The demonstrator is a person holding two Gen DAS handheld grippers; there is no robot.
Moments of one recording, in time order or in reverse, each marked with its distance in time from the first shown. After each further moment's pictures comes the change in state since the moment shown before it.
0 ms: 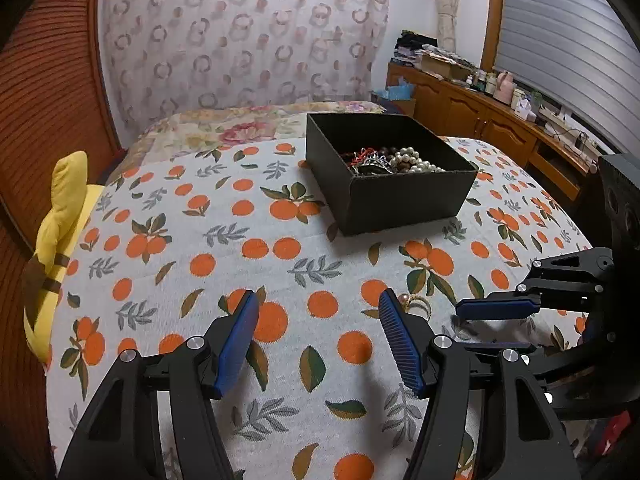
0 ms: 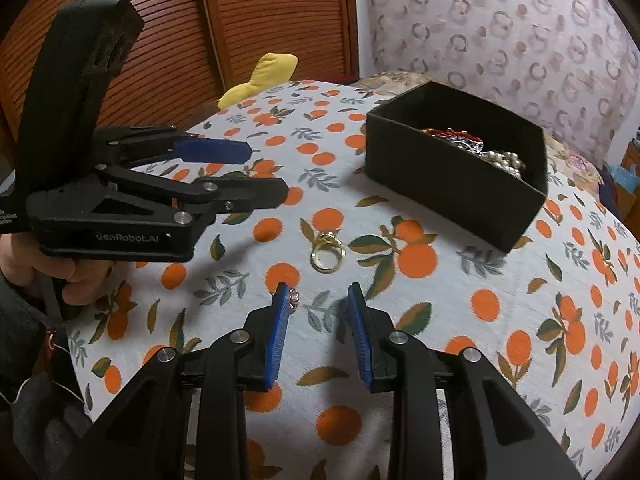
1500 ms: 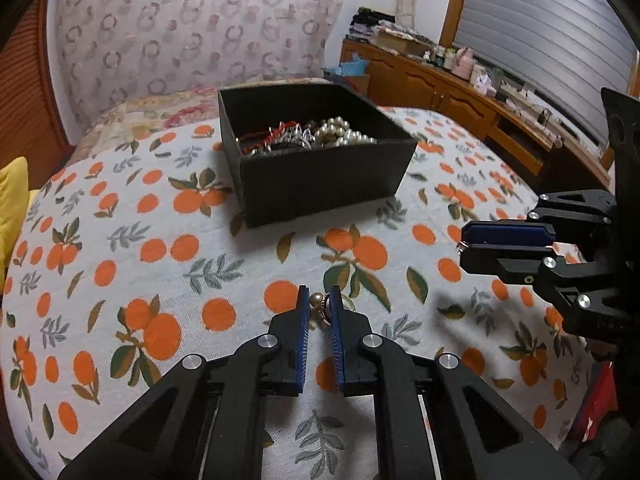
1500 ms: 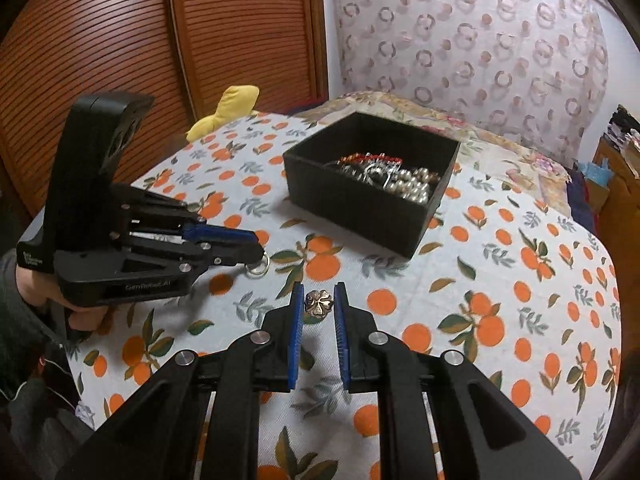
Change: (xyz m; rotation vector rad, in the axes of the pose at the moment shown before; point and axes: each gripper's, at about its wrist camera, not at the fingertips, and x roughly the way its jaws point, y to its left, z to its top) left arm 0.028 -0.040 0.009 0.054 0.076 -0.164; right arm -0.049 -0.046 -0.003 0.051 -0.086 -0.087
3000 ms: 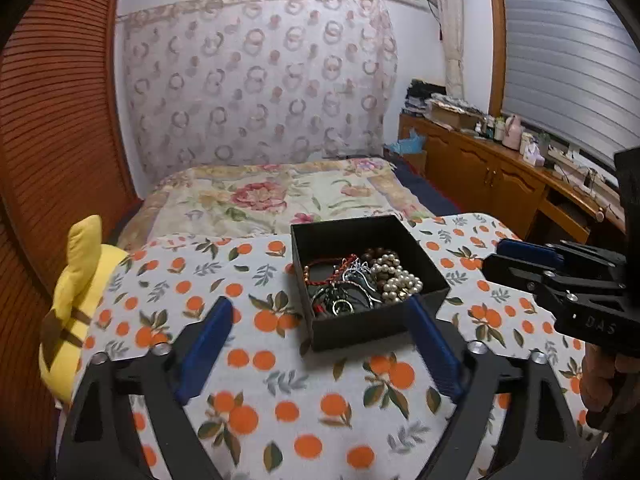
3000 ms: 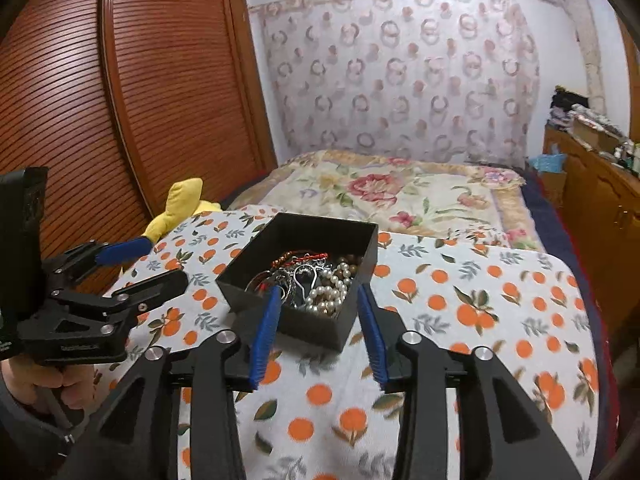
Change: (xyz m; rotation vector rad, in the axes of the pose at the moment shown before) left arm -0.063 -0.008 0.048 -0.063 -0.279 0.249; right arm -0.038 -0.041 0.036 0.205 -0.237 -0.135
